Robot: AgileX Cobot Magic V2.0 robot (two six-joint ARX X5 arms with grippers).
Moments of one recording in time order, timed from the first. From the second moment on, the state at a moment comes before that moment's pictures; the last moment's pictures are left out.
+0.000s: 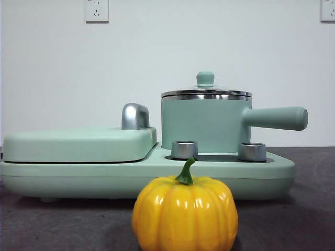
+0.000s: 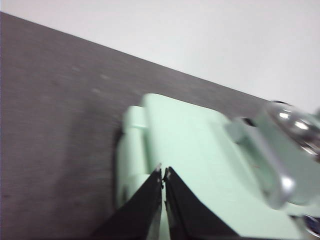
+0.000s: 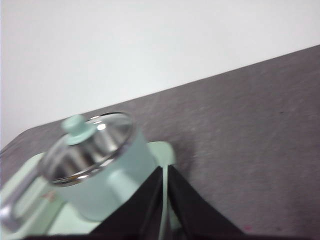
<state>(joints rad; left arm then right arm) -0.14 0.19 0.24 -0.21 0.17 -0.38 0.02 0.10 0.36 -0.35 -0.27 0.40</state>
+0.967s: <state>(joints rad) -0.31 0.78 0.75 -0.33 0.49 -0.28 0.02 0.55 0.85 -0.71 -0.65 0.05</state>
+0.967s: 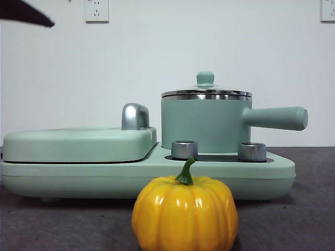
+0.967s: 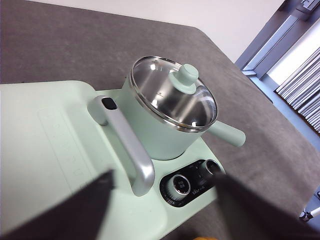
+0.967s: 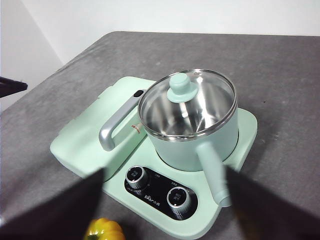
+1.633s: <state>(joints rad) -0.38 1.15 1.18 -0.57 0.49 -0.20 0.02 0.55 0.85 -0.71 -0.65 0.05</state>
